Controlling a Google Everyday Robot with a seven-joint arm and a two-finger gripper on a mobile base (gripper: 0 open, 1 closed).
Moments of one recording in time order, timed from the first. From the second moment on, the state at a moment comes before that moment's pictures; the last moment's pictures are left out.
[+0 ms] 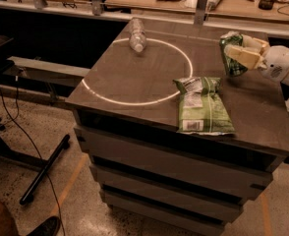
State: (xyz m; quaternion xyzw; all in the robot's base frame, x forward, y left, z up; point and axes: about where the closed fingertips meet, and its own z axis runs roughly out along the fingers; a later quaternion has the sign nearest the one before) arm 0.690 -0.276 0.927 -0.59 -0.30 -0.67 0.33
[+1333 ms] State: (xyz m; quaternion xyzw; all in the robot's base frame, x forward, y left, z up) arm 0.689 -0.274 0.930 -0.58 -0.29 -0.68 0.34
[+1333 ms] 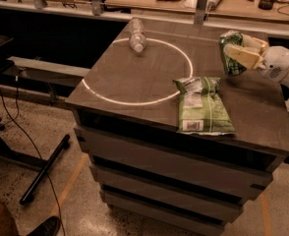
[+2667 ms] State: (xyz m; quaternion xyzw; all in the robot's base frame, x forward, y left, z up) arm 0.688 -0.271 0.928 -0.57 -0.30 -0.68 0.34
